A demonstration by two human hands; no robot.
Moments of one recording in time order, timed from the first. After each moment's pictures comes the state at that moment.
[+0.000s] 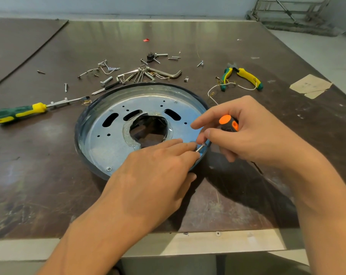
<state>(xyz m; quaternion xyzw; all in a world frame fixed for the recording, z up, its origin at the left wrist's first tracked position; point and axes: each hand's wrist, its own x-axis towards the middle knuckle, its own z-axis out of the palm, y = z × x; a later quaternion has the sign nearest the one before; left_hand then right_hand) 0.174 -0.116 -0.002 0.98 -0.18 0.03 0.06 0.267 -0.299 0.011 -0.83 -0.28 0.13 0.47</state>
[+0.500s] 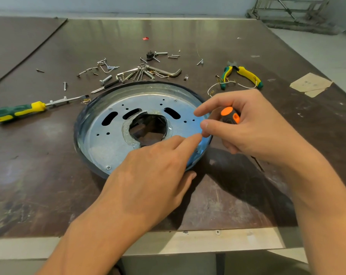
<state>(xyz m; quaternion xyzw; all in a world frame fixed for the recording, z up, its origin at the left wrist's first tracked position) 0.171 -0.118 -0.005 0.98 -0.14 0.06 0.10 0.268 -0.297 0.012 -0.83 -0.26 0.07 0.48</state>
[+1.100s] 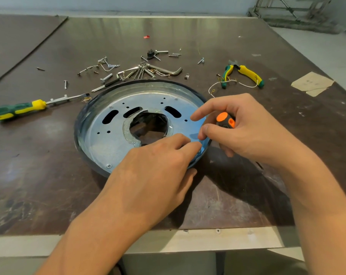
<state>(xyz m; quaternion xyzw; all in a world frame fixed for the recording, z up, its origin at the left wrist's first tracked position) 0.172 -0.118 -0.003 0.98 -0.15 0.04 0.08 0.269 -0.295 0.004 -0.84 -0.28 0.09 0.45</state>
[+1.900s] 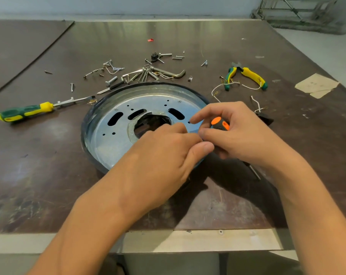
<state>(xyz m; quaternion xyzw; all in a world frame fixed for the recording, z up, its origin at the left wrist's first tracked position) 0.190 -0.115 0.013 0.97 -0.16 -0.01 0.19 0.274 -0.287 -0.010 -0.83 -0.24 0.12 0.50</state>
